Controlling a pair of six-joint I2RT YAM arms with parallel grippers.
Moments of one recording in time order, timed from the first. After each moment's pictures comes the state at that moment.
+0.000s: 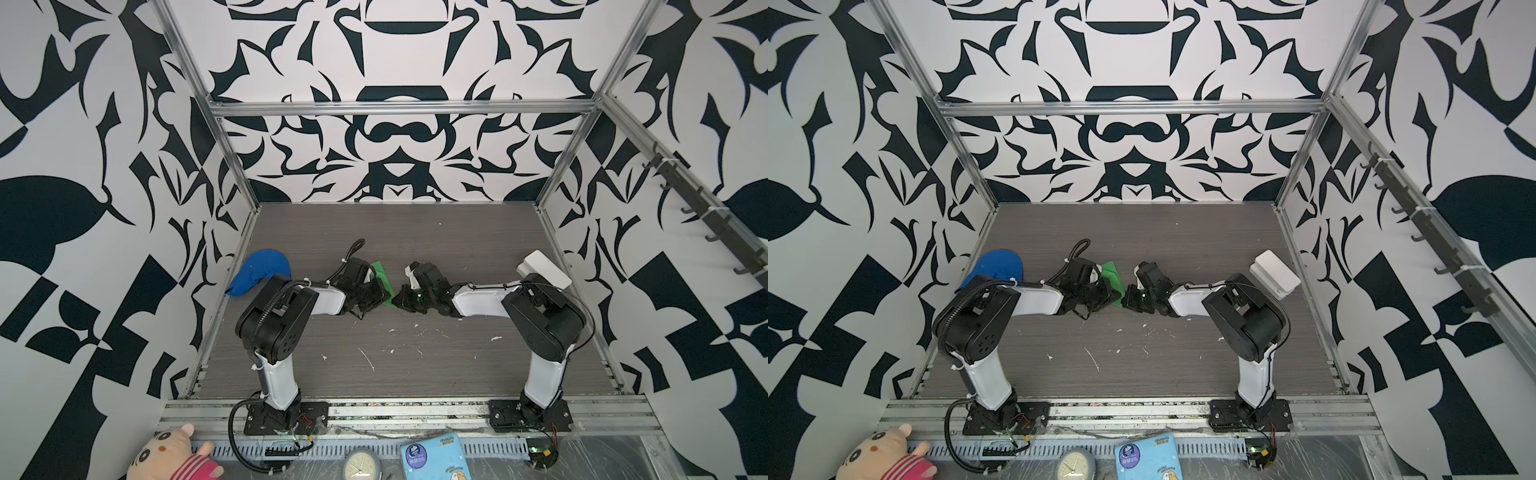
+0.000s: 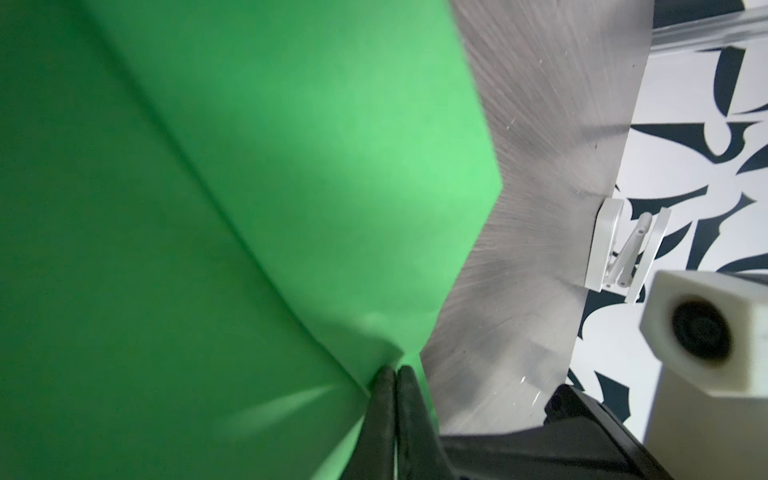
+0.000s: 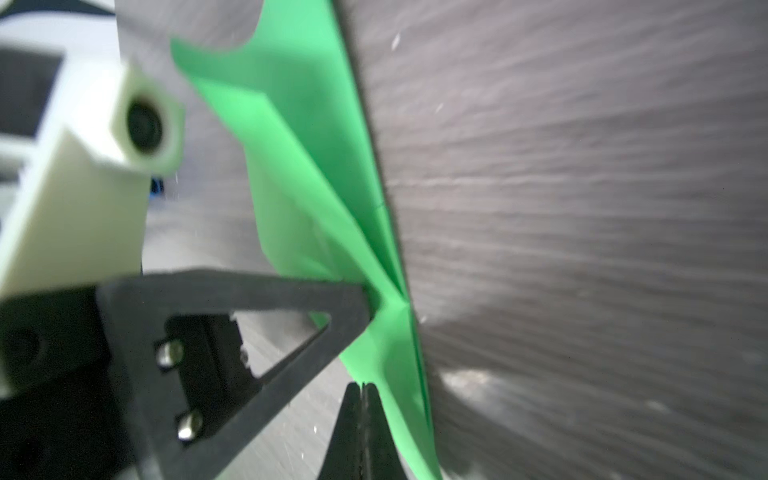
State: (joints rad) left arm -0.52 1.82 0.80 0.21 0.41 -1.01; right arm 0.70 1.87 0.92 0.15 -0.31 0.93
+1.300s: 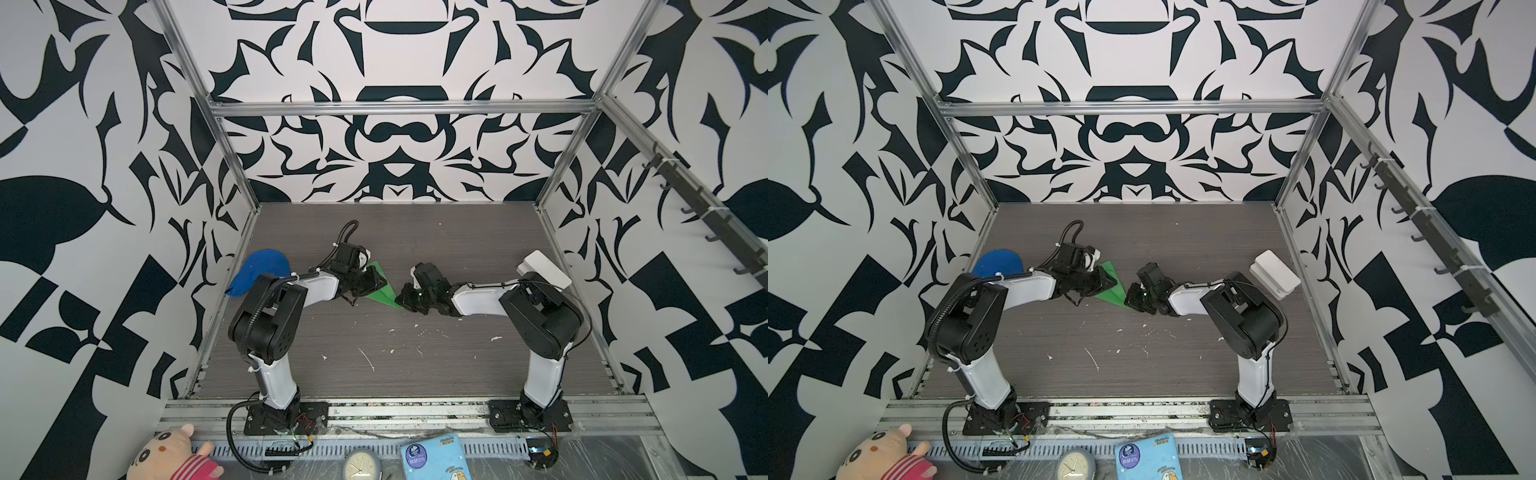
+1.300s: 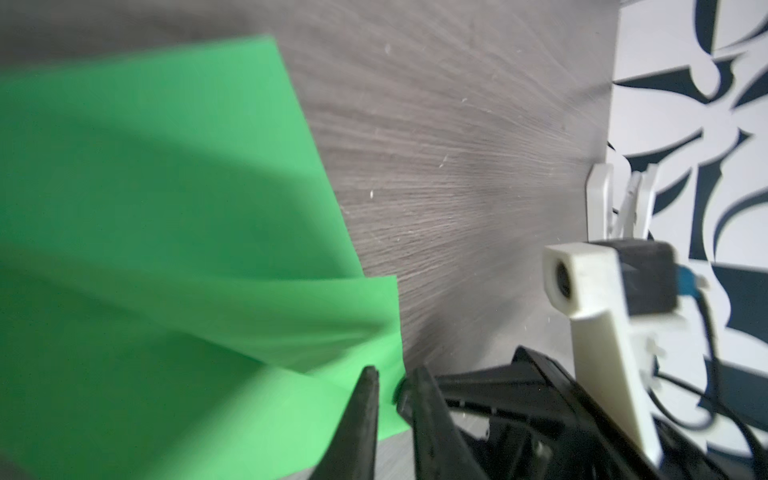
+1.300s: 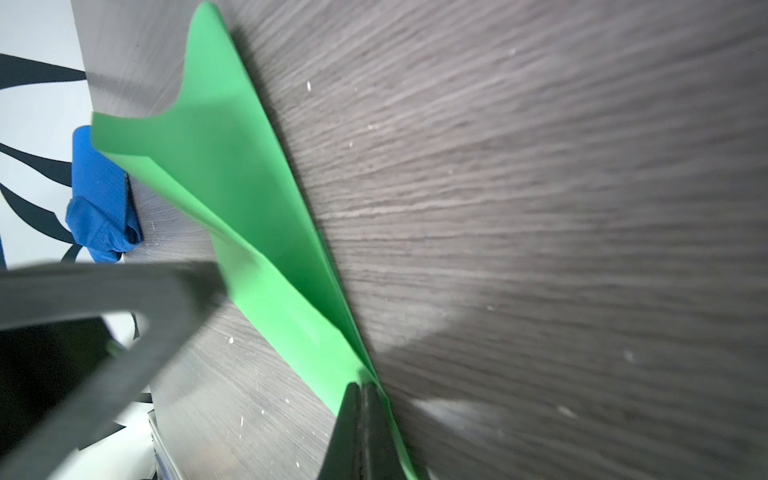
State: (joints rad) left arm -0.40 1.79 0.94 -0.02 0.56 -0.63; right arm 0.69 1.89 0.93 0.13 -0.28 0.99
